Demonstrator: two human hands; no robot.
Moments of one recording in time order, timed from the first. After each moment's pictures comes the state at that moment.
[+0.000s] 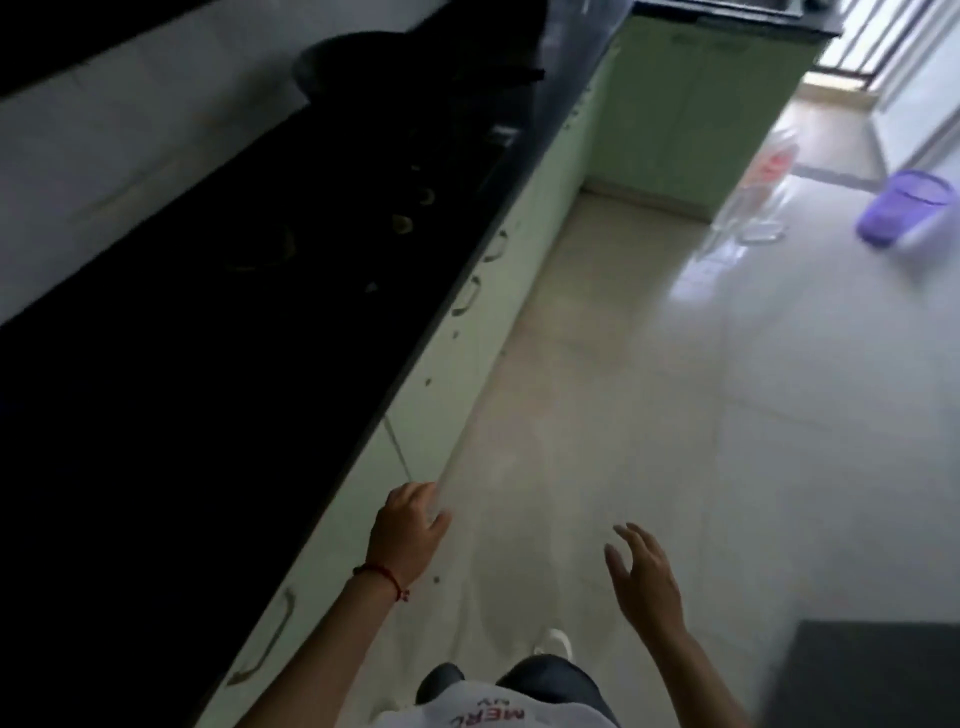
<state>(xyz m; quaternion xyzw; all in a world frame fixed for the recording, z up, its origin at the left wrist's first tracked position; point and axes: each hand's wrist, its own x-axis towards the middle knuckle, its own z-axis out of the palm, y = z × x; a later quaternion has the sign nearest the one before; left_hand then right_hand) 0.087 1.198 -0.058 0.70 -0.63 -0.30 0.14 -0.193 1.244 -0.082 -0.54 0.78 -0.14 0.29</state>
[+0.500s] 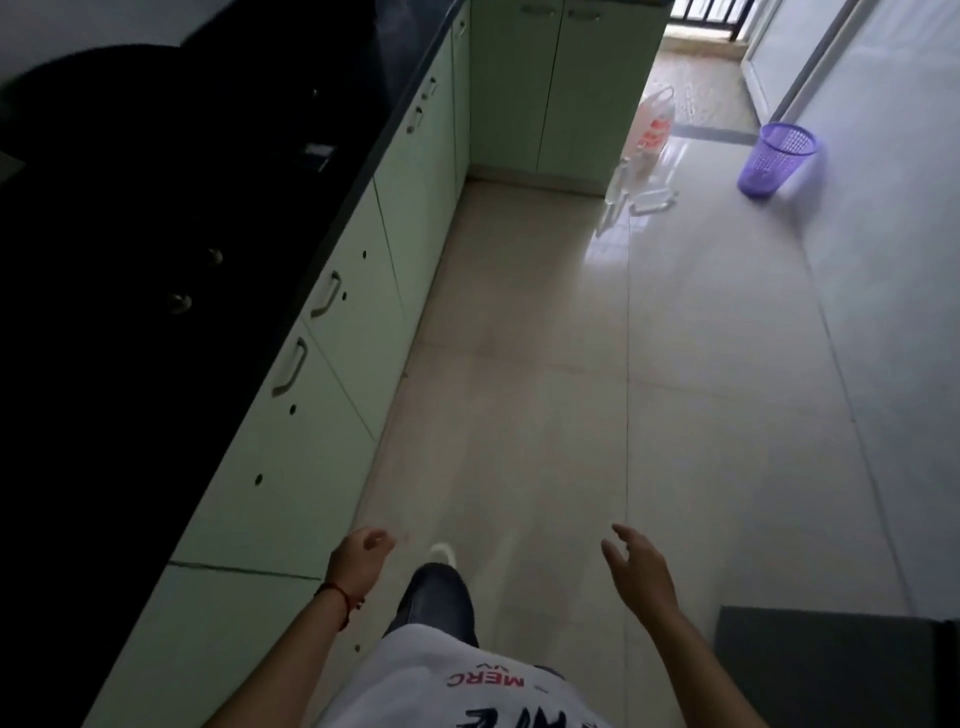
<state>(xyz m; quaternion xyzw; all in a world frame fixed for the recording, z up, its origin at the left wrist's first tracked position) -0.076 1.053 -0.104 0.74 -0.46 -0.48 0.09 -0.403 1.130 -0.102 -0.39 0.84 -0.13 0.36</state>
